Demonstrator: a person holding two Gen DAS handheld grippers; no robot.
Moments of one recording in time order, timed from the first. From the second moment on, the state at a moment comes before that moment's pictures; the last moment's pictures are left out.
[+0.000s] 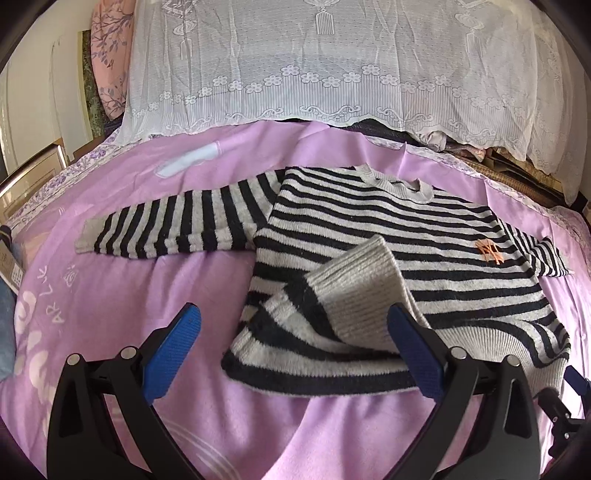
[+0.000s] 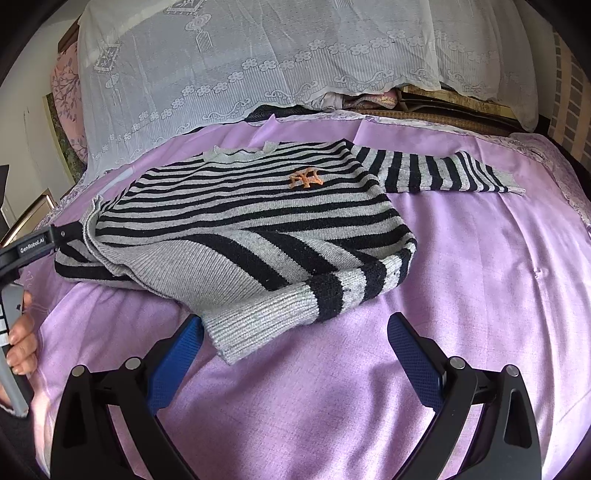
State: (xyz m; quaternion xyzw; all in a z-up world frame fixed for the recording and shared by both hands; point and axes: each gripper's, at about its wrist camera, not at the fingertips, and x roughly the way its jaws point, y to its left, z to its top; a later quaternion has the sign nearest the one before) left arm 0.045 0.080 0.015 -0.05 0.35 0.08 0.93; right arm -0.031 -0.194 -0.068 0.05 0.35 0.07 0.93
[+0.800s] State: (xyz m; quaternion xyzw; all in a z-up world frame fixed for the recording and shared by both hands) left arm 0.119 0.073 -0.011 -0.10 0.49 -0.03 0.86; right arm -0.005 -0.215 -0.085 0.18 0.40 0.13 0.89
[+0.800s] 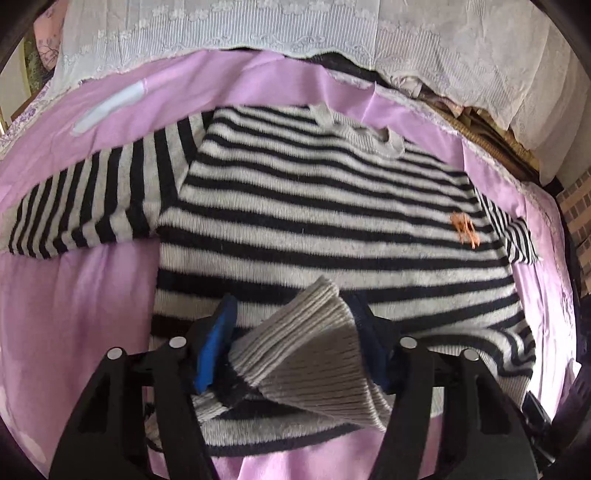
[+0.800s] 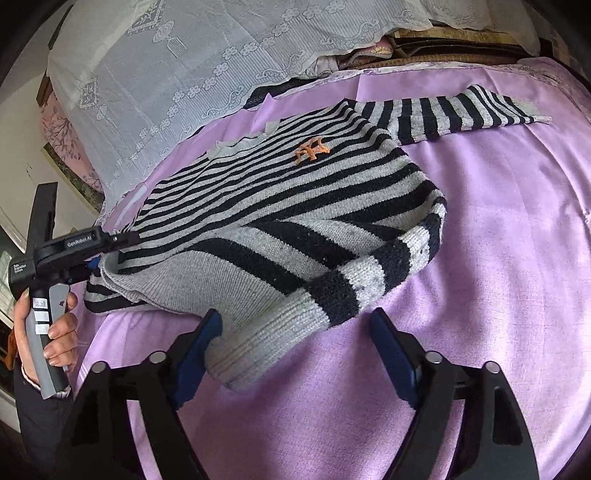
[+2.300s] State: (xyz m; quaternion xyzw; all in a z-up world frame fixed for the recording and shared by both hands) left arm -0.095 0.097 -0.050 -0.14 0.53 -0.15 0.82; right arm -0.077 -0.306 -0.106 0.13 0.49 0.17 0.85
